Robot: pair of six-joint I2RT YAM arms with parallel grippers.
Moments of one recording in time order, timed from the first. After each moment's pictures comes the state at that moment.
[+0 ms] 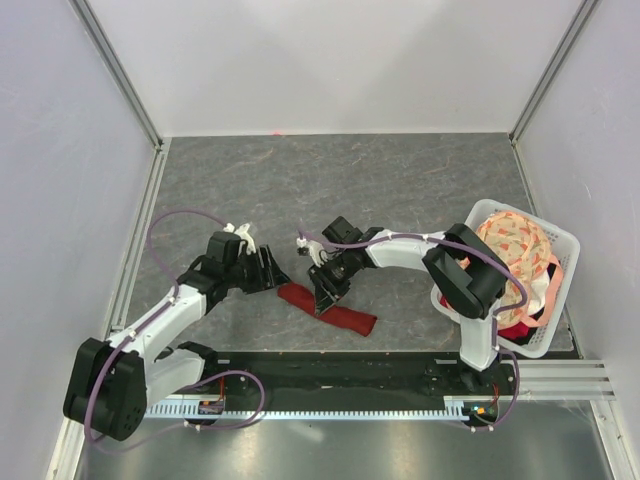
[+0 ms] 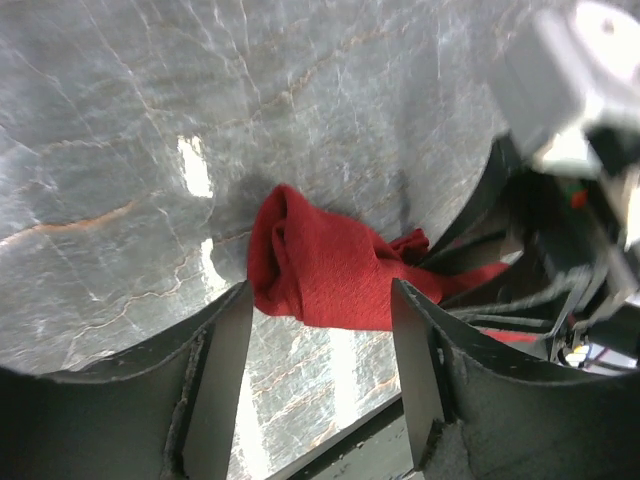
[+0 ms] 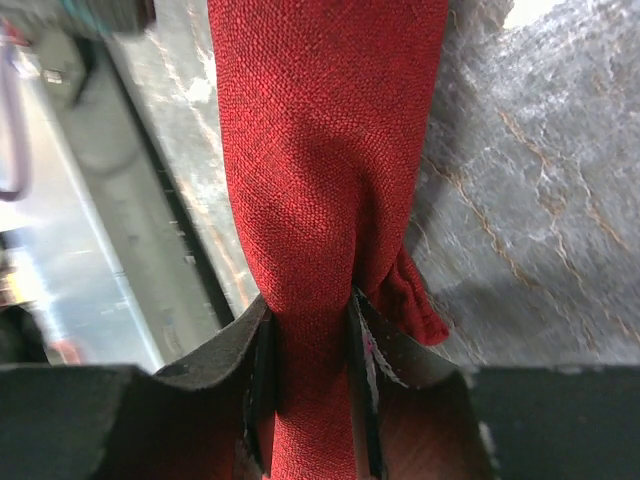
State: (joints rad) left arm -0.34 1.06 0.49 -0.22 0.33 -0.57; right arm 0.81 1.92 1.15 -0.39 -0.71 0.06
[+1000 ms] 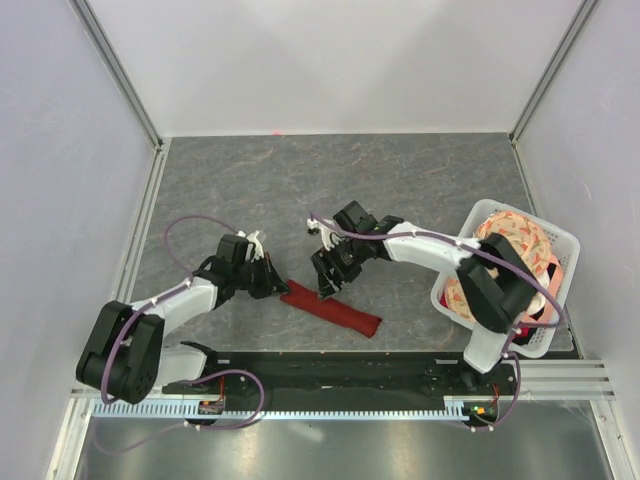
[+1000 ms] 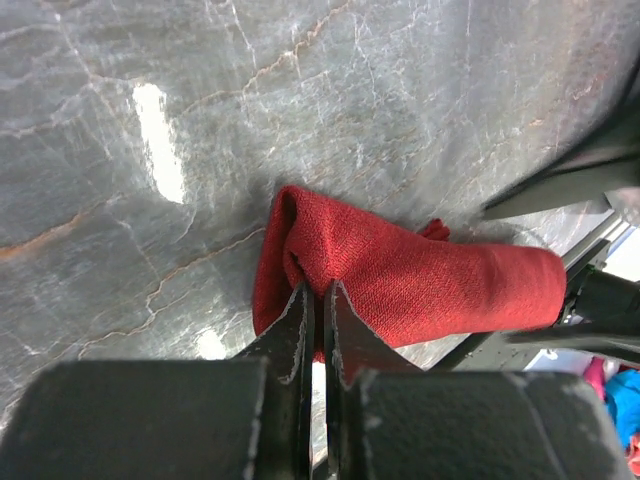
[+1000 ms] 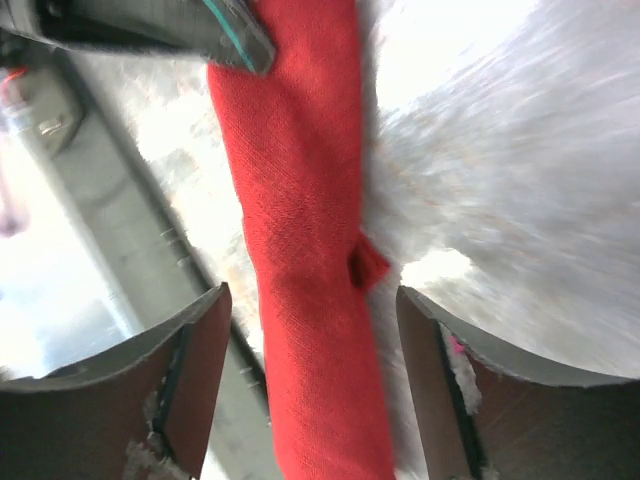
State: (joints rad) left arm -0.34 1.24 0.41 -0.02 0.46 -0.61; right arm 0.74 1.83 1.17 -0.48 -0.66 0.10
